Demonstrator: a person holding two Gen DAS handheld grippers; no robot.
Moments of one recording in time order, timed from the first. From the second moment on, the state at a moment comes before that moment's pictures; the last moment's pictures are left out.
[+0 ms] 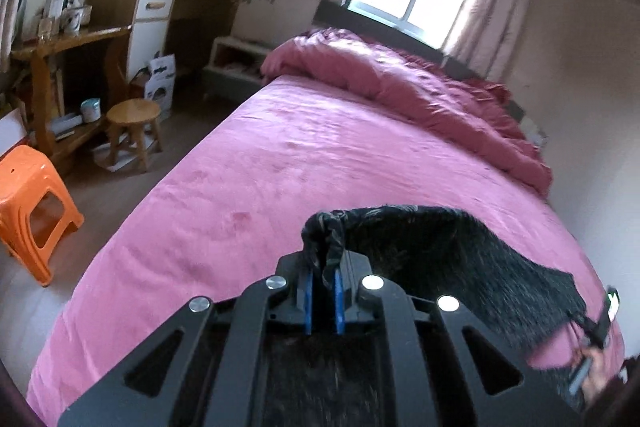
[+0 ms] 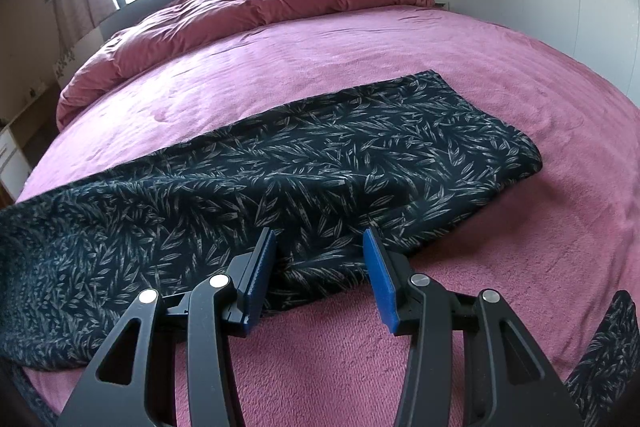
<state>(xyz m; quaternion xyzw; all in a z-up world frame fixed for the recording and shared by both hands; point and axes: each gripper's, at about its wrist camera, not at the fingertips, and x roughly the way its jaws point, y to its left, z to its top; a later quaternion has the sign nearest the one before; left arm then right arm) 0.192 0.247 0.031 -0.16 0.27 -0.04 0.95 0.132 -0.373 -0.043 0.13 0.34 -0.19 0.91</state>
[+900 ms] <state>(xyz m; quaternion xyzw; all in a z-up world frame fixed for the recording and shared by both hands) 0.131 0.268 -0.068 -0.29 0.26 -0.06 0.92 0.273 -0.283 0.000 0.33 0.46 -0.11 0.82</state>
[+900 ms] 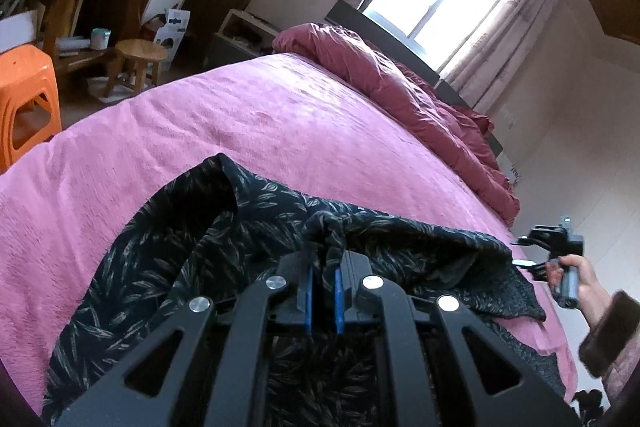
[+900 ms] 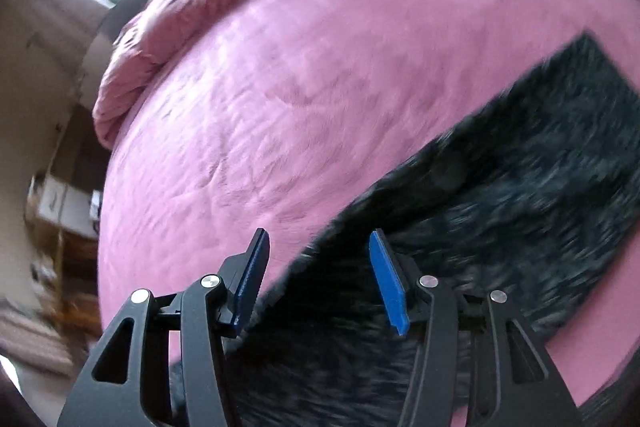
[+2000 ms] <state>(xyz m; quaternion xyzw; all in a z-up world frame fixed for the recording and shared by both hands) 0.005 0.308 -0.055 -0.37 0.18 -0.05 0.91 -0.060 -0.276 -0.003 0.35 0.36 0.05 0.86</state>
